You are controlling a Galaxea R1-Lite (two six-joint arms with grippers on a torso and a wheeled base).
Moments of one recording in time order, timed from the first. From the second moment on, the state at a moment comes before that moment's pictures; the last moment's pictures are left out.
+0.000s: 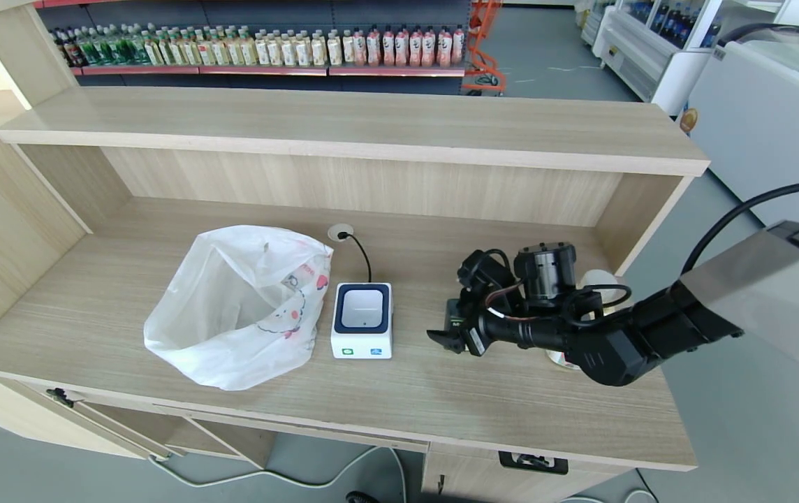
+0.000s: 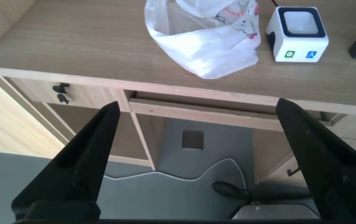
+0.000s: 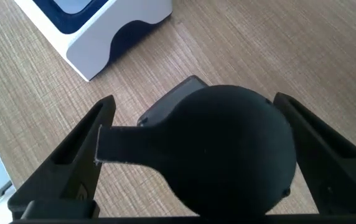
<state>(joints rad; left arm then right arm) 0.00 0.00 0.00 0.00 0.00 0.00 0.49 2.17 -1.12 -0.65 0.24 -0.35</state>
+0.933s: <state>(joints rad) 0.00 0.00 0.00 0.00 0.00 0.00 0.48 2.20 -1.14 -0.66 0.28 -0.38</state>
